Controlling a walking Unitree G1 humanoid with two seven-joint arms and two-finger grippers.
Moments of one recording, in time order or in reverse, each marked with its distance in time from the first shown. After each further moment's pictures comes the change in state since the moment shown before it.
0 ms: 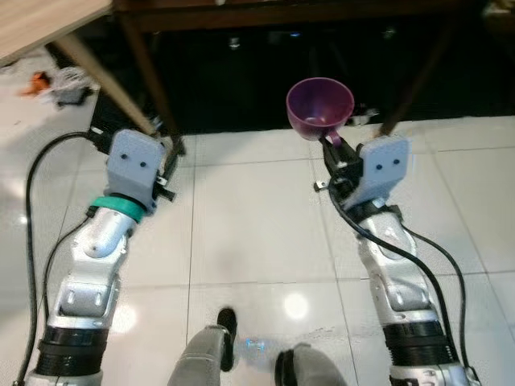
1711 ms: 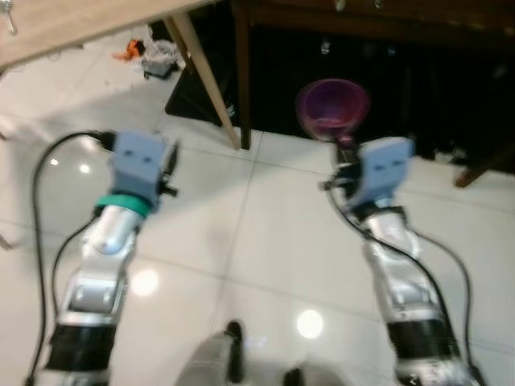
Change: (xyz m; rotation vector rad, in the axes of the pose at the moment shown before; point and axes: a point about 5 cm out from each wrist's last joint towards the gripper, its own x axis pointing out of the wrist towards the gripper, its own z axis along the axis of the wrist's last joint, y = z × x) left arm 0.007 0.006 0.001 -0.005 0.015 0.092; right arm 0.007 0.009 0.004 -0.046 -0.023 0.019
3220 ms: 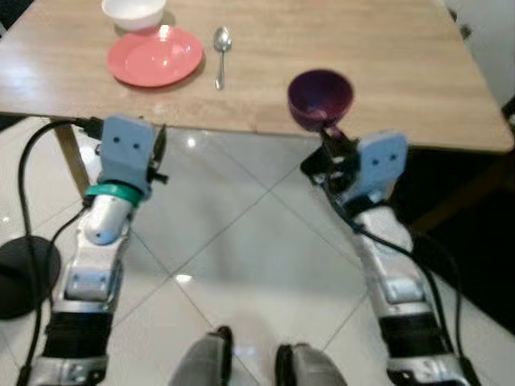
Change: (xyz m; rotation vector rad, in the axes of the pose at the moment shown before) left arm 0.007 0.017 0.003 0.045 -0.023 0.102; right arm 0.005 0.010 0.006 0.054 -0.040 0.051
